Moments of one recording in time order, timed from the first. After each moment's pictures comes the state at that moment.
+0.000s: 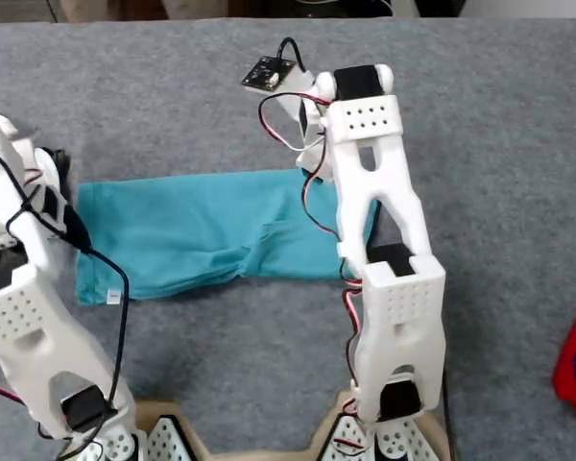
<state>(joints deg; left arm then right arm) -32.9 36.7 -24.3 99.6 -26.9 -14.5 35.6 -45.8 101.3 35.4</state>
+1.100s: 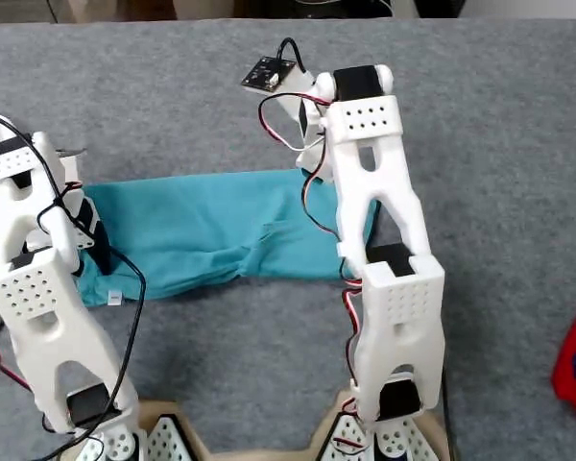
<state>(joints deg) -26.8 44.6 -24.7 100.2 -26.9 -14.5 35.6 -45.8 101.3 35.4</state>
